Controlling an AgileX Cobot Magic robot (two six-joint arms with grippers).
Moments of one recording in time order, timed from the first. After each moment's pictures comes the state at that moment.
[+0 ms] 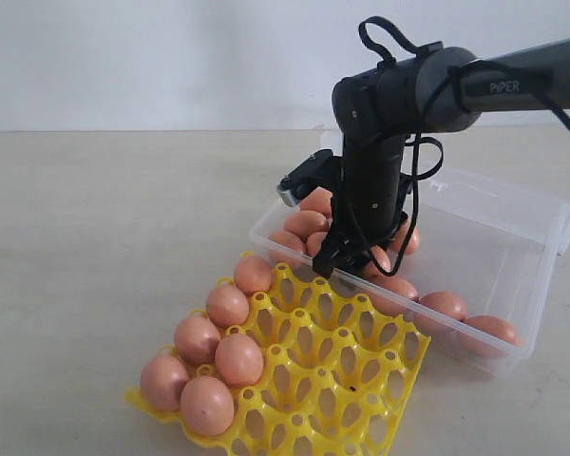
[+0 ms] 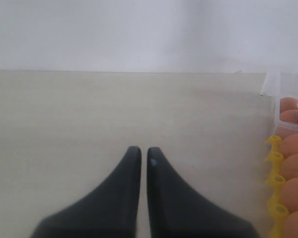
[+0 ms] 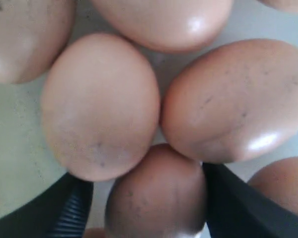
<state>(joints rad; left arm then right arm) -0.09 0.00 0.00 -0.12 0.28 0.08 0.37 2.20 -1.61 -0.06 1.00 -0.34</state>
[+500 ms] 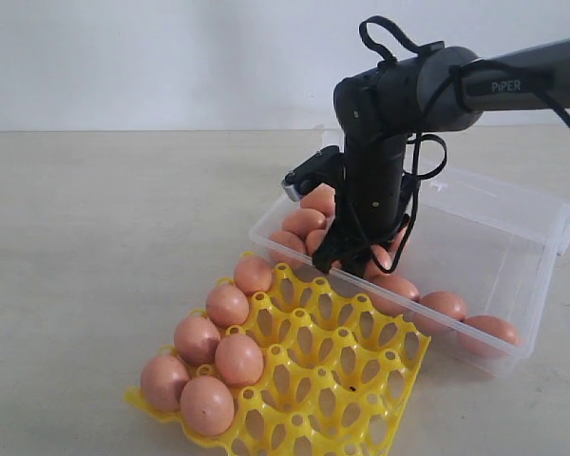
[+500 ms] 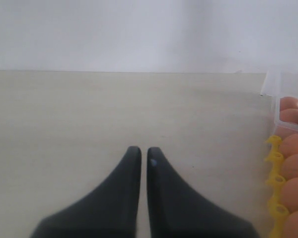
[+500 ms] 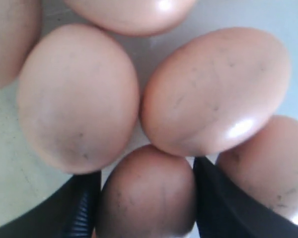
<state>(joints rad) -0.09 0.00 0.00 -0.12 0.28 0.08 0.36 2.20 -1.61 -0.09 1.00 -0.24</state>
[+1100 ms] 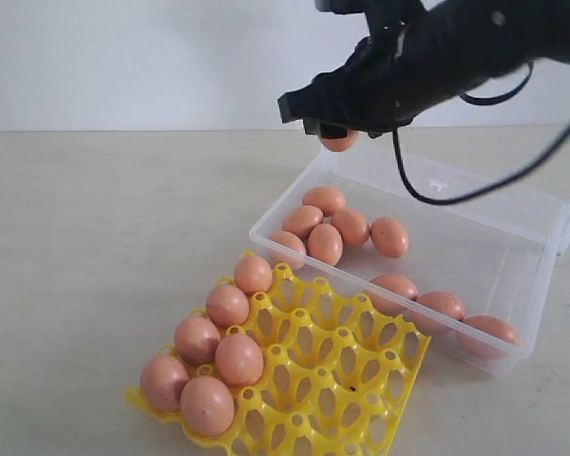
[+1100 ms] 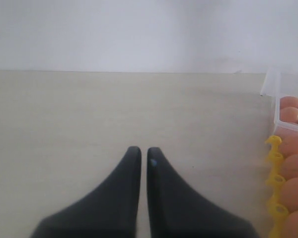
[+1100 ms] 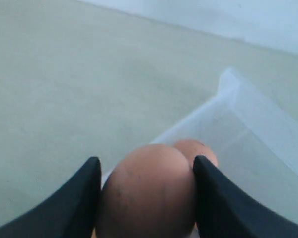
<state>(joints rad) -0.09 0.00 0.00 -0.12 0.28 0.08 0.40 1.62 -1.18 0.01 0.28 0.12</state>
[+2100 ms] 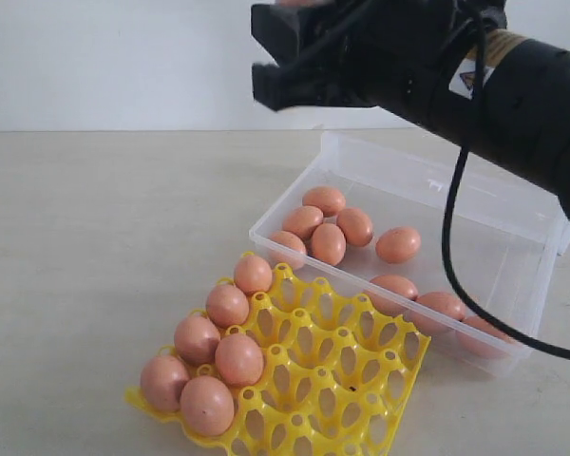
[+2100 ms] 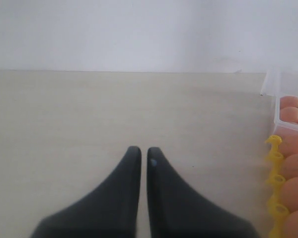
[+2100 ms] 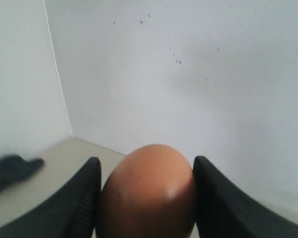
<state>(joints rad) -0.09 0.00 0.00 -0.12 0.28 0.08 0.57 1.35 -0.78 0.01 -0.52 0.08</state>
